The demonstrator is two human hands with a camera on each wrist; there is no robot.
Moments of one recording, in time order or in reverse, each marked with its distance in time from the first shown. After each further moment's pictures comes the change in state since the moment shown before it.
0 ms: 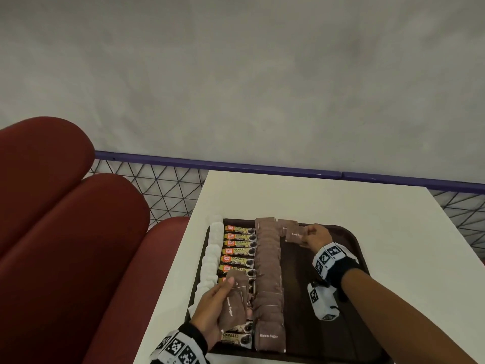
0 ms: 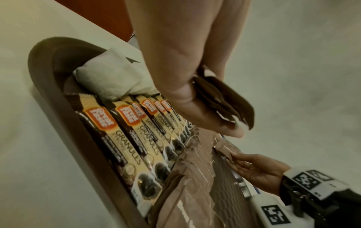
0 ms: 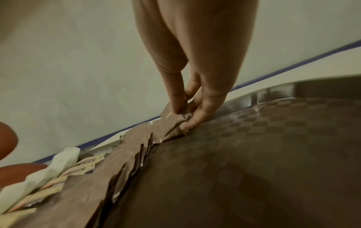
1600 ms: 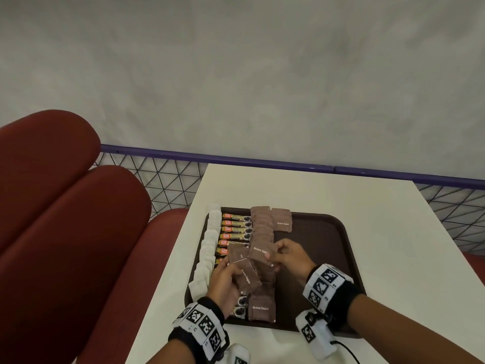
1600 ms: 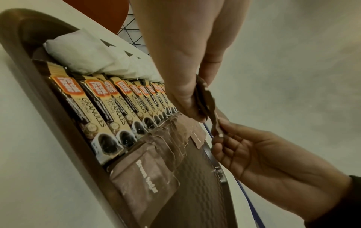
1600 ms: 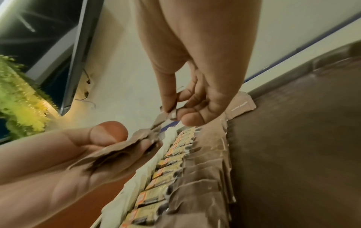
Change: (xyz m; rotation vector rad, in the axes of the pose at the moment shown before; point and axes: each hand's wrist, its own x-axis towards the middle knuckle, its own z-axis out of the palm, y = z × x) left_hand -0.012 -0.008 0.034 -0.205 -0.020 0.115; right_hand -0.127 0.007 0.004 0.152 -0.472 -0.120
